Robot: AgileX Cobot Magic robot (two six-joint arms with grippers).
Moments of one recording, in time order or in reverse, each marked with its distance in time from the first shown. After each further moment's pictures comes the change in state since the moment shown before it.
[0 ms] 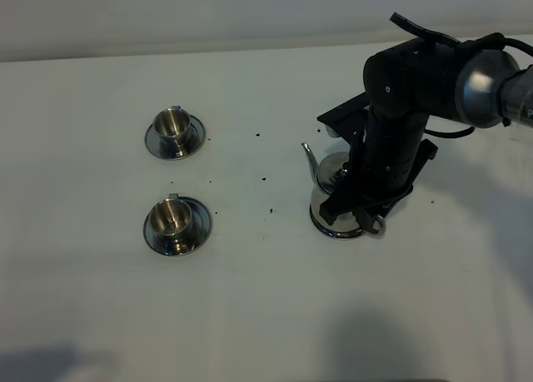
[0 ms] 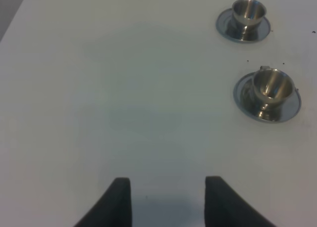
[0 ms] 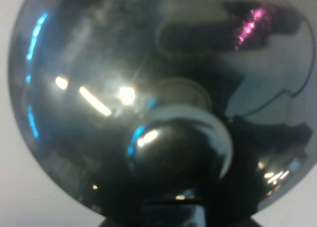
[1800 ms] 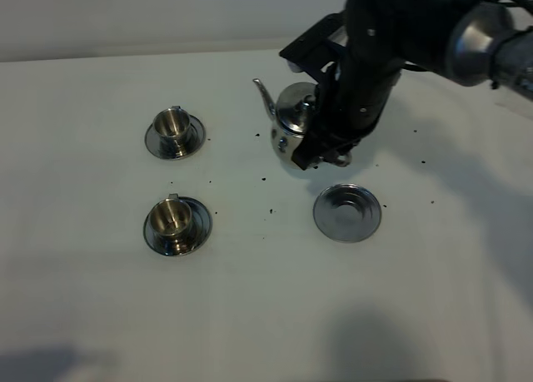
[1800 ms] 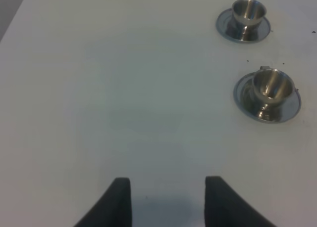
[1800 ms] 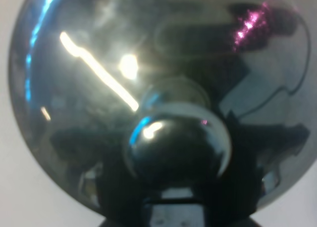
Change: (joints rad) left arm 0.000 0.000 0.000 0.000 0.000 0.000; right arm 0.039 0.042 -0.303 -0.054 0.010 -0.143
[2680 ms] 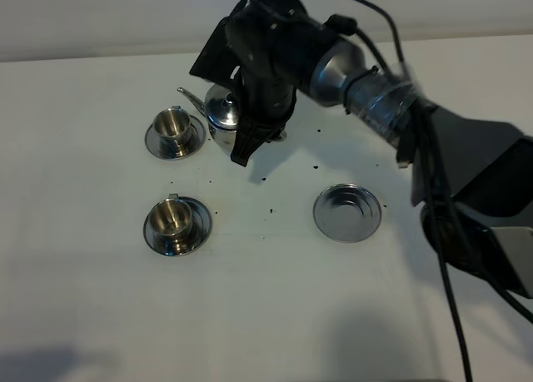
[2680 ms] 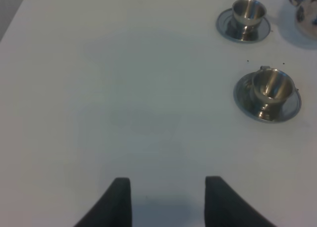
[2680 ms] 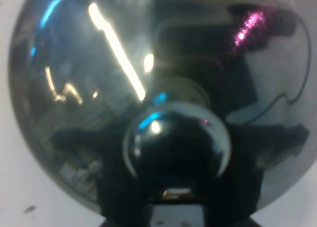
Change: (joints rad) left arm 0.000 0.000 0.000 0.000 0.000 0.000; right arm 0.134 0.443 -0.664 -0.208 0.175 -0.115
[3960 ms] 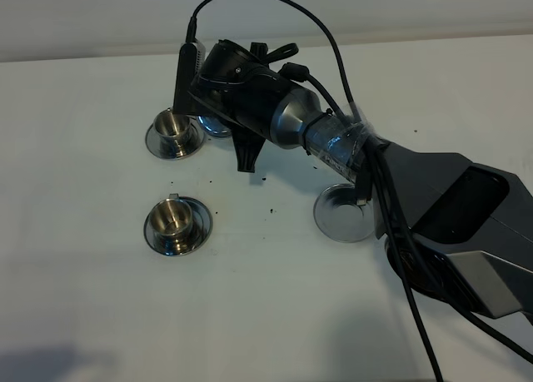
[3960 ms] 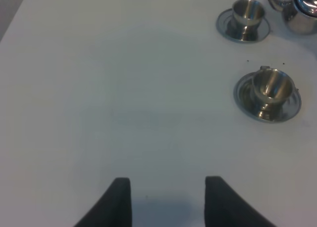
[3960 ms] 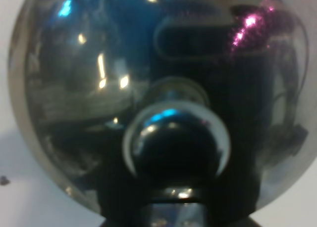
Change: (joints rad) left arm 0.000 0.000 0.000 0.000 0.000 0.000; right arm 0.084 0.082 -0.024 -0.347 -0.105 -0.083
